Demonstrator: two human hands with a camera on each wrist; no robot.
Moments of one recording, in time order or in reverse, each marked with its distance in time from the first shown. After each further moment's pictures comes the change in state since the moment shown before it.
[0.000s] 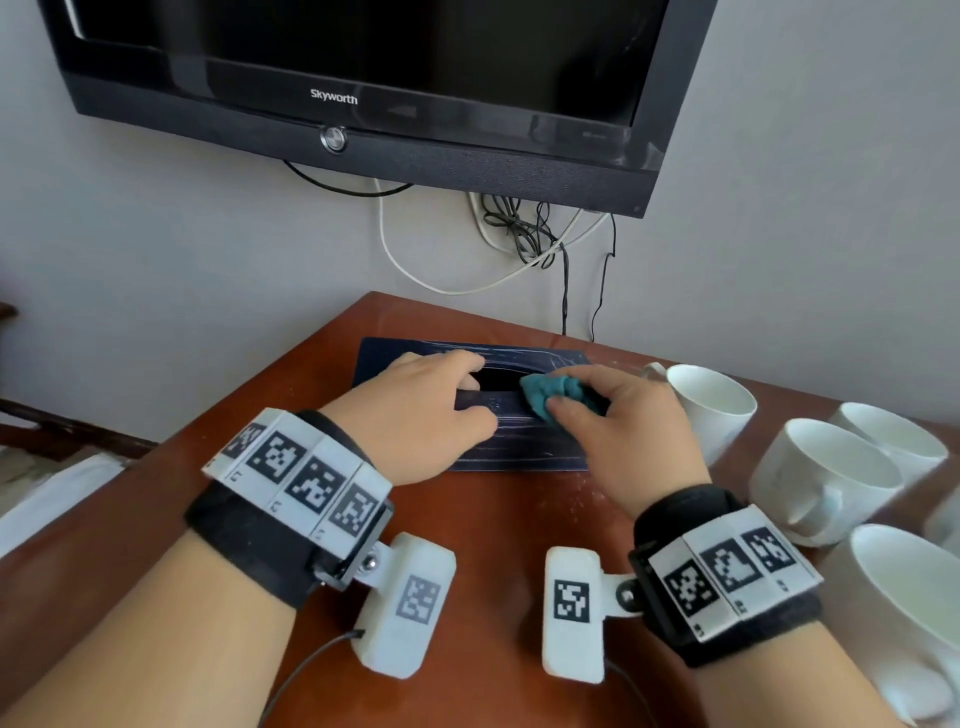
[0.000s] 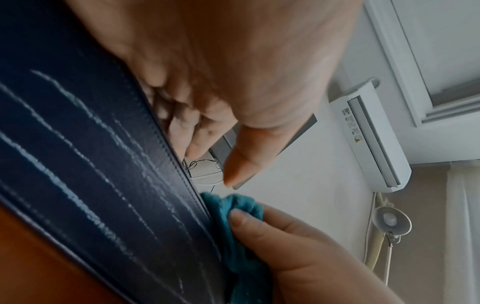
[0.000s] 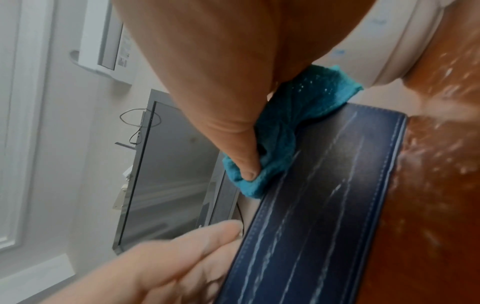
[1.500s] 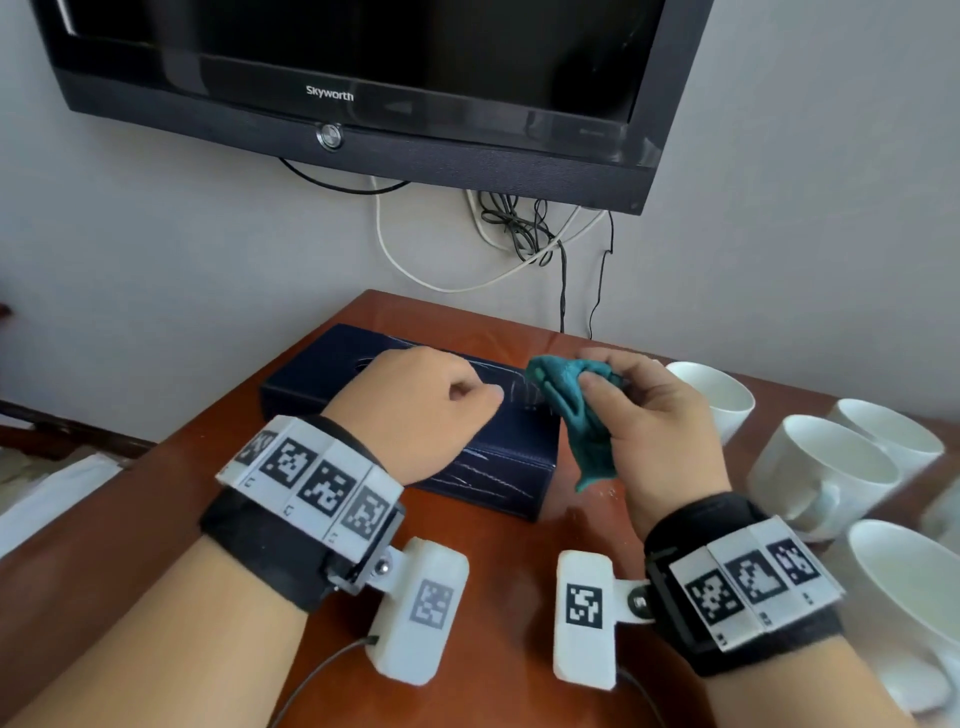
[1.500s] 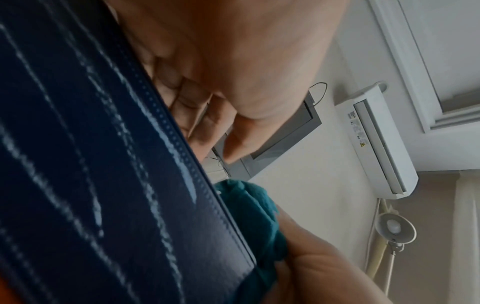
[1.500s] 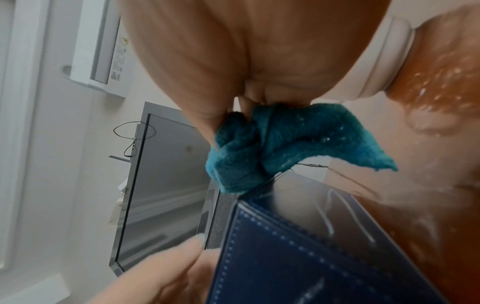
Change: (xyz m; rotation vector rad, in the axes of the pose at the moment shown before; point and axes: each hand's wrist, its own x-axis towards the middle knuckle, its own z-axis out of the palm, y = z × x) left_hand -0.003 -0.001 0.006 -0.039 0.201 0.030; right_hand -0.010 -0.007 -0.006 0.696 0.109 0.127
